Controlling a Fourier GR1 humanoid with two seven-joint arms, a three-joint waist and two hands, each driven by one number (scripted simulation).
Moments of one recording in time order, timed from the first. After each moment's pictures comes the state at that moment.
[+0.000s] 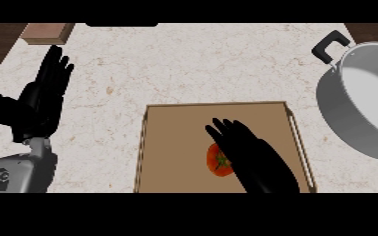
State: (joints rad) left arm -0.21 0.25 0.06 -1.64 0.12 0.19 0.23; right arm -0.17 -0.31 0.68 -1.97 0.74 0.34 0.59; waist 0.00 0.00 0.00
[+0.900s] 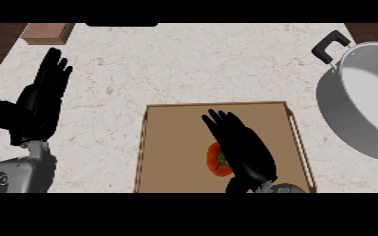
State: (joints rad) left arm -0.19 0.22 0.10 -1.65 0.08 0.14 0.23; right arm -0.16 -0.16 0.59 -1.73 0.93 0.32 0.45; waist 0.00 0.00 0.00
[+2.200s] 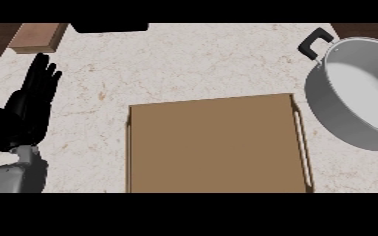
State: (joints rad) left arm -0.16 0.22 0.16 -1.65 0.08 0.12 0.23; right arm 0.24 -0.55 0.71 -1.97 1.00 0.25 -0.11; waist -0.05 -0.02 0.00
